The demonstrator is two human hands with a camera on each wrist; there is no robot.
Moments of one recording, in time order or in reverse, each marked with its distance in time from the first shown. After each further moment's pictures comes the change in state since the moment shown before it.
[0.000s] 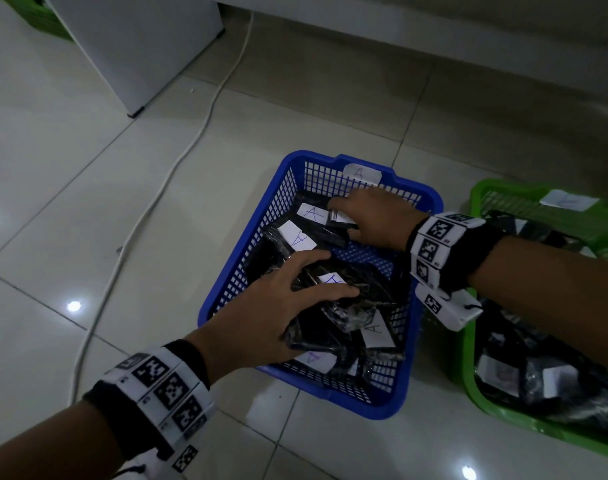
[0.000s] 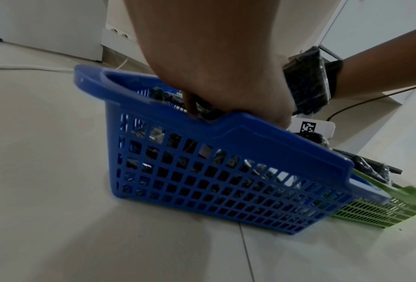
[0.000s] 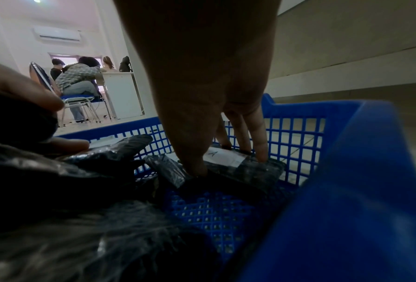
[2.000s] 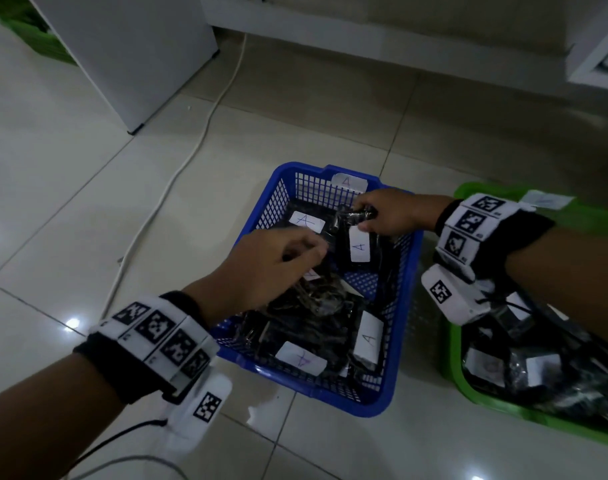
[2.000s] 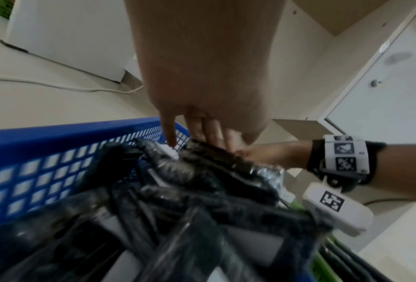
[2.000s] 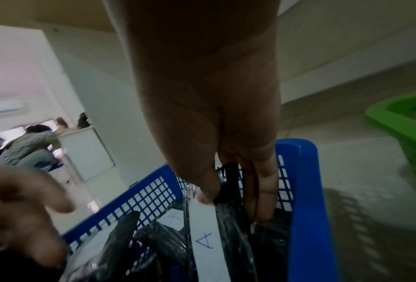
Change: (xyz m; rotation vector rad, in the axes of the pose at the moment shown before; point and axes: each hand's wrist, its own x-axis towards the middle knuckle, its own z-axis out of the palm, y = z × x) left_hand 0.042 0.005 -0.041 -0.208 0.149 -0.346; right_hand -0.028 0.024 -0.034 0.348 -0.206 0.211
